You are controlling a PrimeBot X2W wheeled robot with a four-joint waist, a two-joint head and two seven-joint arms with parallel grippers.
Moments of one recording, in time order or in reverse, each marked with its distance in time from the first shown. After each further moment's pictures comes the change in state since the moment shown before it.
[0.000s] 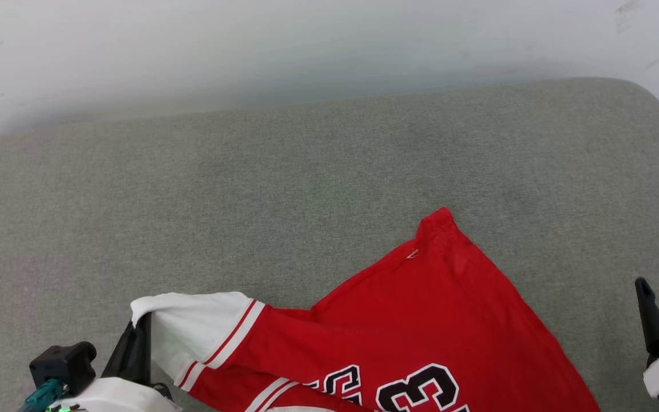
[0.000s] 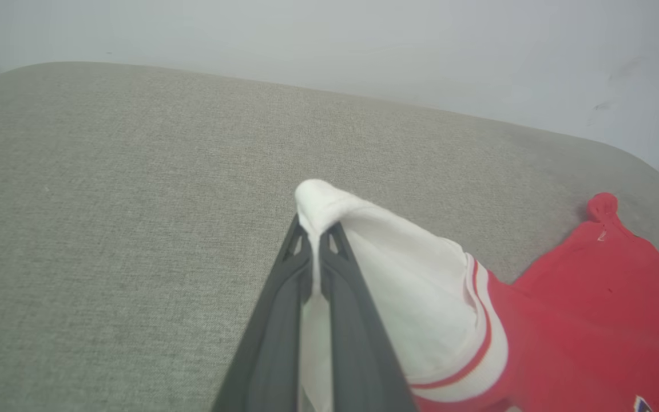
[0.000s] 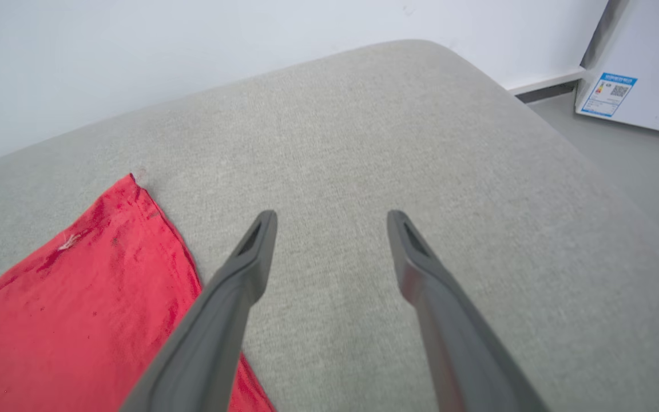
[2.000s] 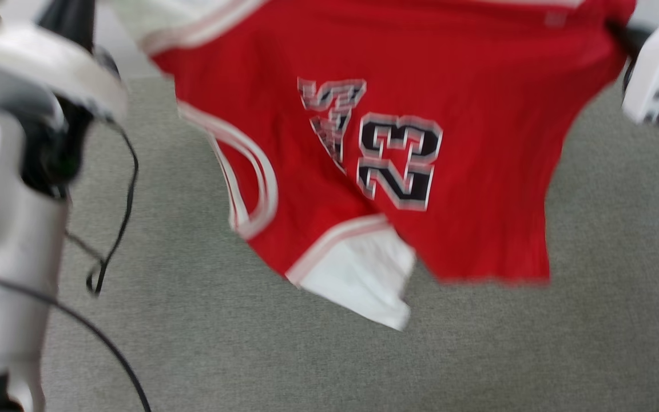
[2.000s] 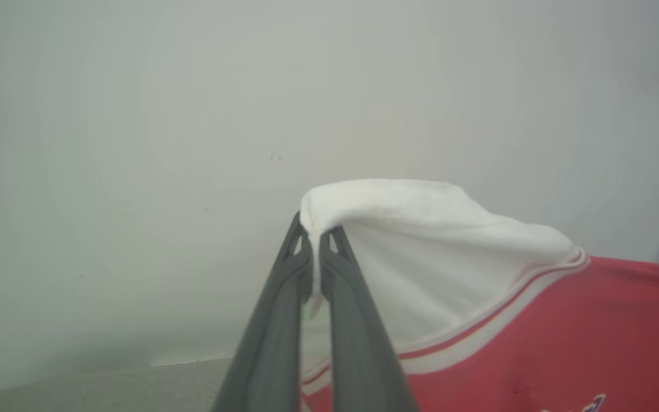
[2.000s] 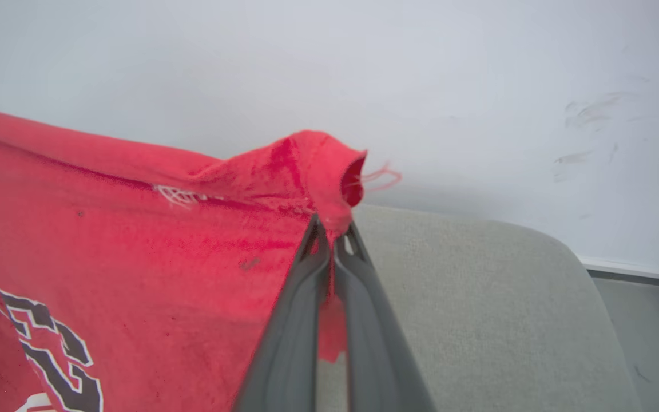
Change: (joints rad) left arm -0.947 0.044 -0.032 0.379 -0.026 -0.175 0.146; right arm -0.984 -0.168 0.494 0.491 0.135 0.001 0.322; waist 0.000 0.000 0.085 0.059
